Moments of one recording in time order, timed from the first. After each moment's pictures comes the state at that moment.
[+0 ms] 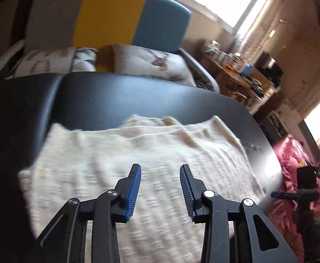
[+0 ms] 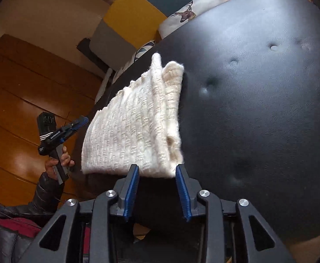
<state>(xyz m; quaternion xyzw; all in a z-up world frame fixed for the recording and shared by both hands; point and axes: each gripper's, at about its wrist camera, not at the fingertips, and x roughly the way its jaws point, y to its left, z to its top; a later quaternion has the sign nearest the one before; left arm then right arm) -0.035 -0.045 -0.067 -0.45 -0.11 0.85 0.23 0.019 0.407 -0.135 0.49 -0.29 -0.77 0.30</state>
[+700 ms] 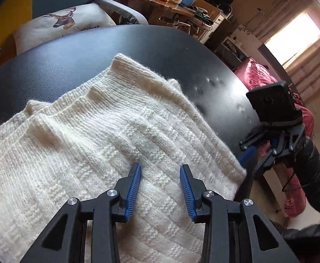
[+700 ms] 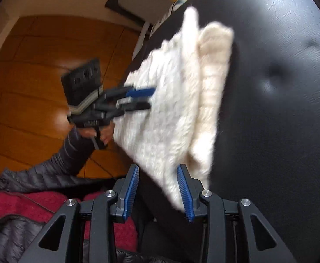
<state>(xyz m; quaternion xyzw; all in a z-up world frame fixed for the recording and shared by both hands) -0.075 0.116 -0.112 -0.54 0.01 0.74 0.39 -0.058 0.371 -0.174 0.56 -0.30 -0.62 0.46</state>
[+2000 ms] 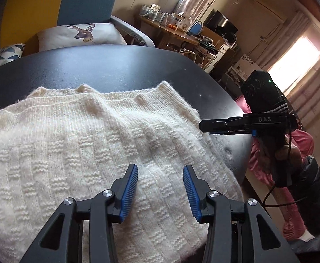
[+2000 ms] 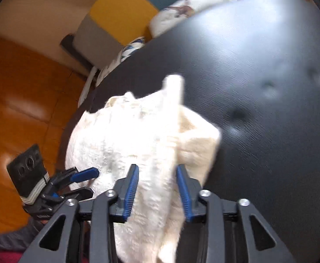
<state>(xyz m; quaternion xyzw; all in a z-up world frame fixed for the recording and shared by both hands) -0.004 0.087 -0.117 -0.48 -0.07 0.80 0.36 -0.034 0.343 -0.134 0.52 -0.17 -0.80 0.23</state>
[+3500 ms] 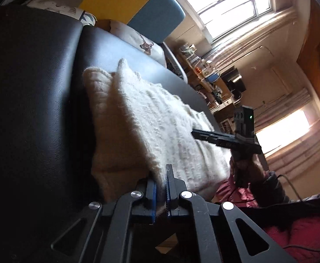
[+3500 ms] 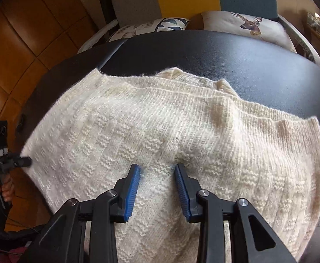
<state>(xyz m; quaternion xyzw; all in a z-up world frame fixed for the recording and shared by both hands) 0.087 -0.185 -0.140 -0.47 -0.25 0.79 0.28 -0.047 0.147 -0.144 0.53 -0.02 -0.81 0.26</state>
